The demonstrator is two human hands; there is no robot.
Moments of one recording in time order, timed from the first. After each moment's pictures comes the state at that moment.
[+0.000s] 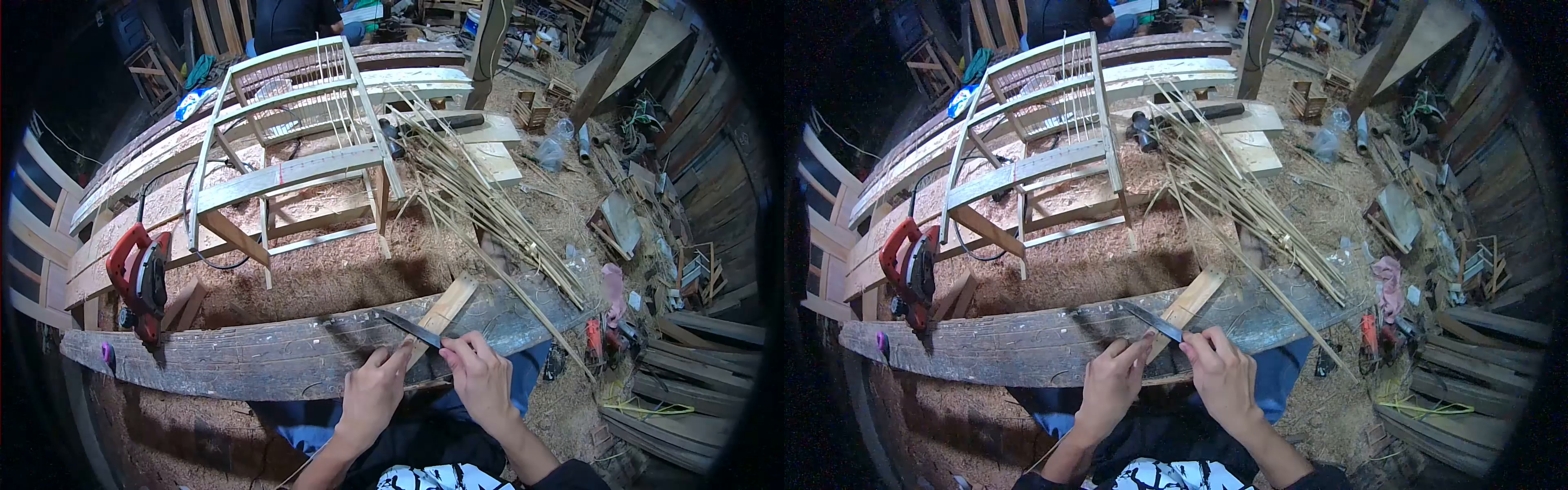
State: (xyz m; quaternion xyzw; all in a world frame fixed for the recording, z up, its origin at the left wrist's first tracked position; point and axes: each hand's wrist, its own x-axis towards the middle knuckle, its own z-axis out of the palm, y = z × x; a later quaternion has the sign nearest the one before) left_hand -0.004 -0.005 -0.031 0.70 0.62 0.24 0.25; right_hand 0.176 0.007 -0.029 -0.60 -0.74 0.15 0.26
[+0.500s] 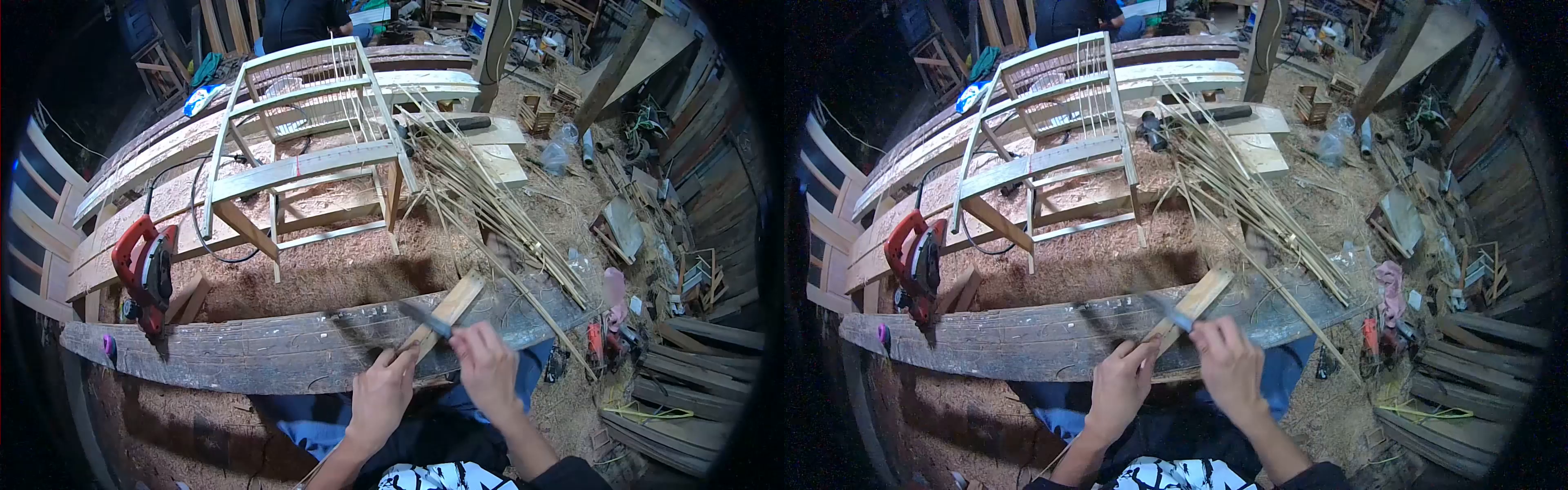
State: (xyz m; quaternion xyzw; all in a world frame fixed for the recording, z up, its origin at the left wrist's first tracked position) left_hand 0.002 -0.017 -0.030 0.66 0.65 0.26 0.26; right_hand 0.174 0.013 -0.028 -0.60 -0.74 0.11 0.27
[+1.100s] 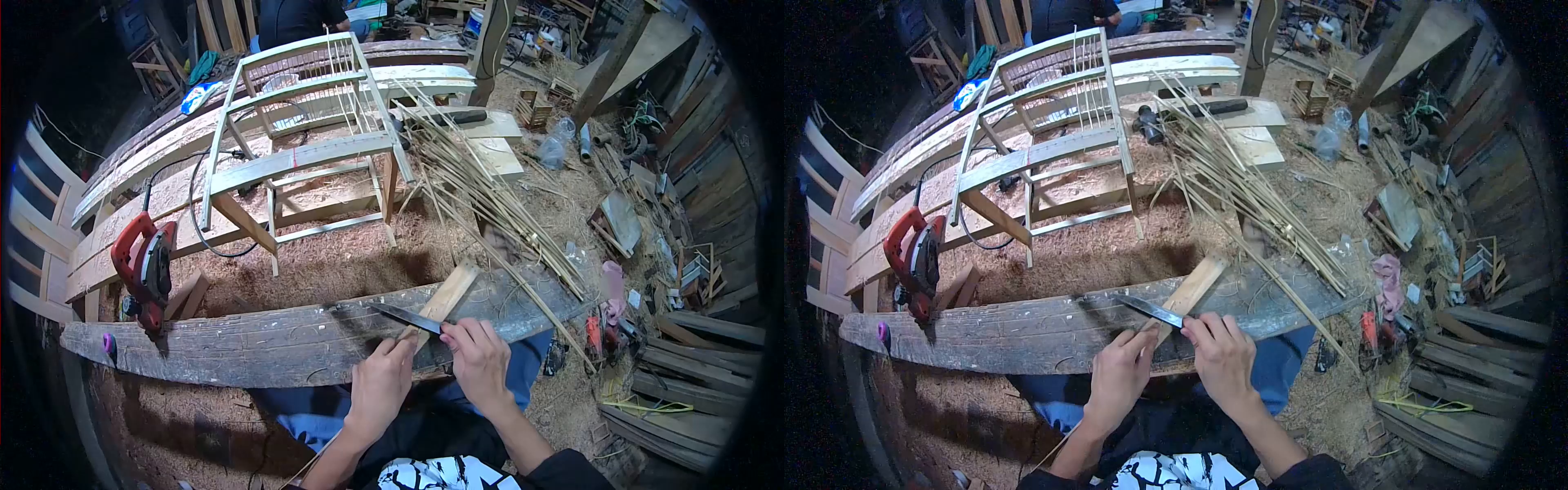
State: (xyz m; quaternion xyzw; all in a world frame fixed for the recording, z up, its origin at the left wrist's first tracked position) left_hand -0.001 -0.015 -0.031 0.69 0.63 0.27 0.26; right_hand 0.172 0.009 -0.045 -0.57 -0.77 0.06 0.27
